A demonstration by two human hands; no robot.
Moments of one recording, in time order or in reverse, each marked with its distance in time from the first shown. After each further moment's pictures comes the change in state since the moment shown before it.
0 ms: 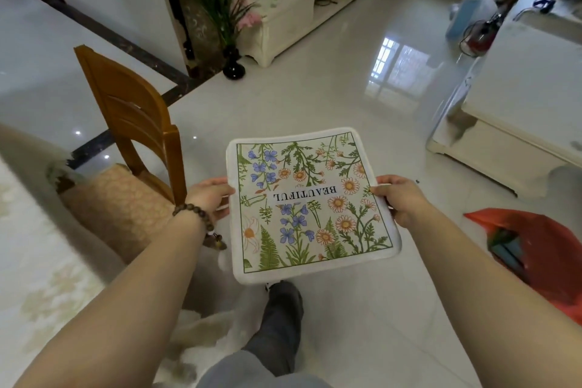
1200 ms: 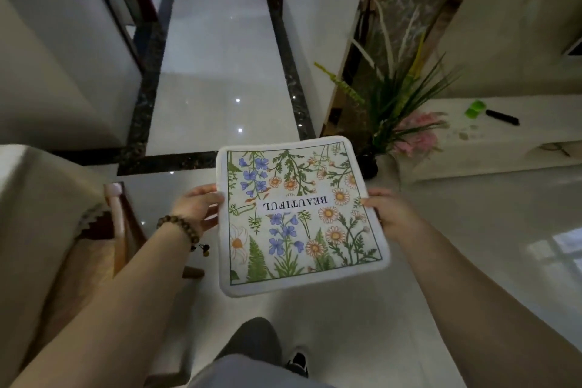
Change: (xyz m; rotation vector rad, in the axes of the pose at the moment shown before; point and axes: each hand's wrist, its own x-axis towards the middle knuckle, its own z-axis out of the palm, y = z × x) left_hand 0.414 0.375 -0.055 -0.593 0.553 -0.007; right_hand 0.504 -0.474 0.492 -0.447 -0.717 -0.092
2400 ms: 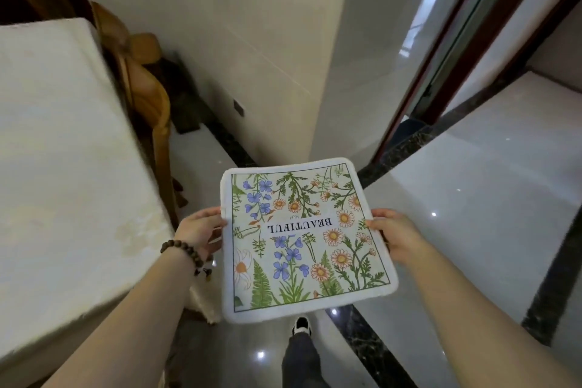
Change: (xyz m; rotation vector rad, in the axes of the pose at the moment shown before) left_hand 0.290 0.292 -0.302 -0.731 0.813 0.103; right_hand 0.318 -0.382 0.703 -0.740 -0.802 -0.197
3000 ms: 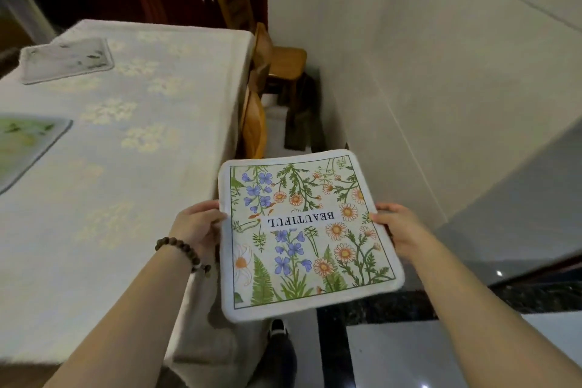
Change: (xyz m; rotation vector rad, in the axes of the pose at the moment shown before) left_hand 0.119 0.148 -0.044 -0.379 0.481 0.148; right_hand 0.213 -0.266 0.208 -0.293 -0.524 -0.128
